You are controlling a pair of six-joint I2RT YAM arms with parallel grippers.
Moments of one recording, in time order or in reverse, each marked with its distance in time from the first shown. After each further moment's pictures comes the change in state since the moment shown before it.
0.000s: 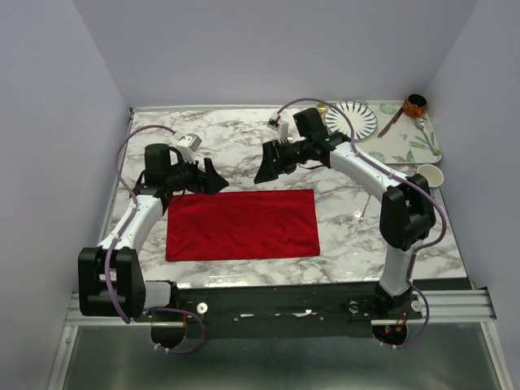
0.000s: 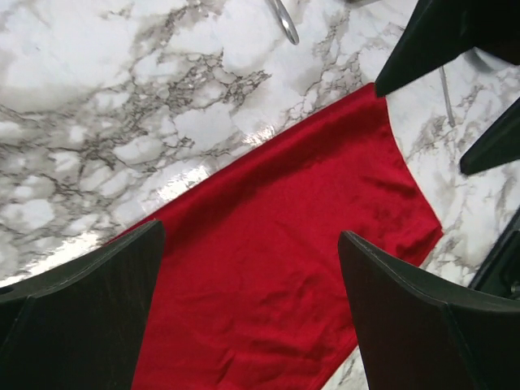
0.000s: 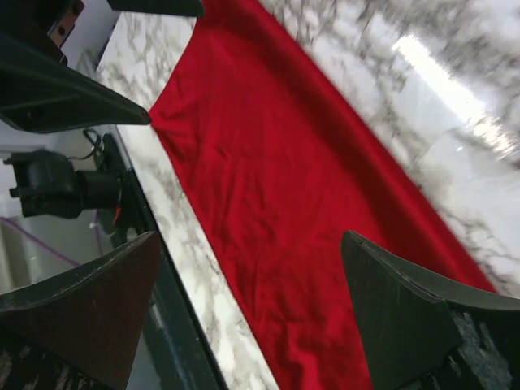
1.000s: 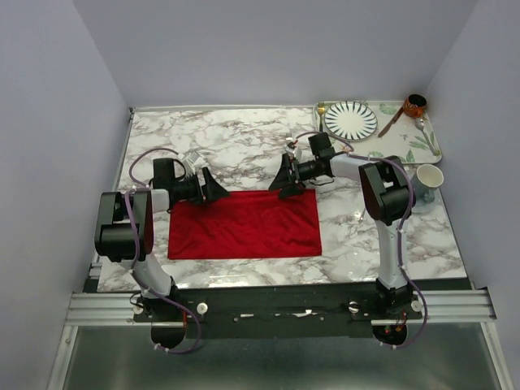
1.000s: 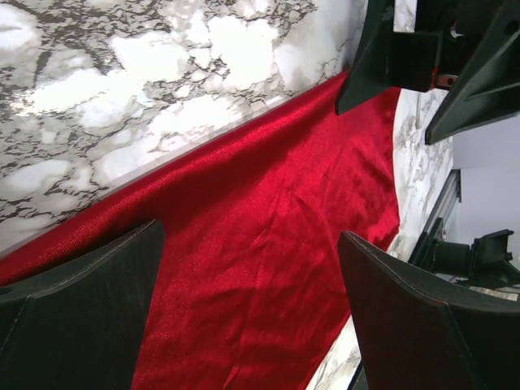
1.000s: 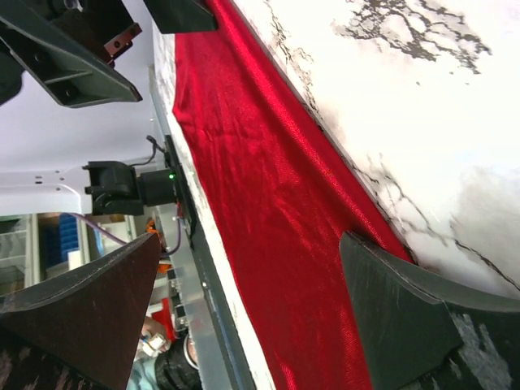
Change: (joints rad) left arm 0.077 0.442 -0.080 0.287 0.204 -0.255; right arm -0.178 0.324 -0.179 0.269 -0.352 0.243
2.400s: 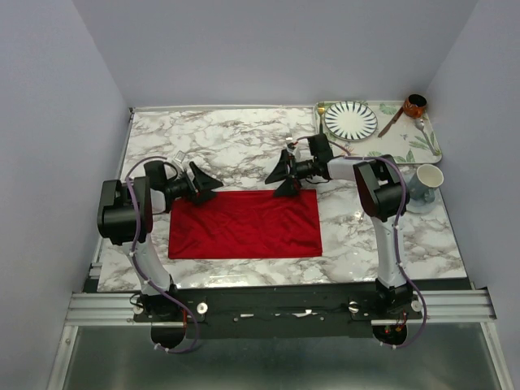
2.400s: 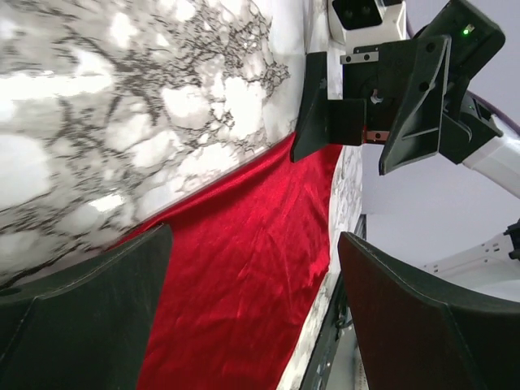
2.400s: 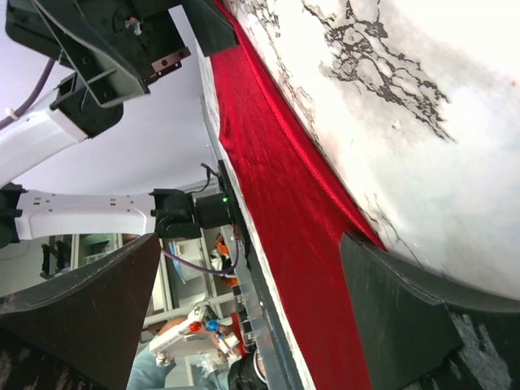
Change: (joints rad) left arm 0.075 0.183 -0.019 0.402 0.120 -0.397; right arm -0.006 0.078 0.005 0.224 -0.050 0.343
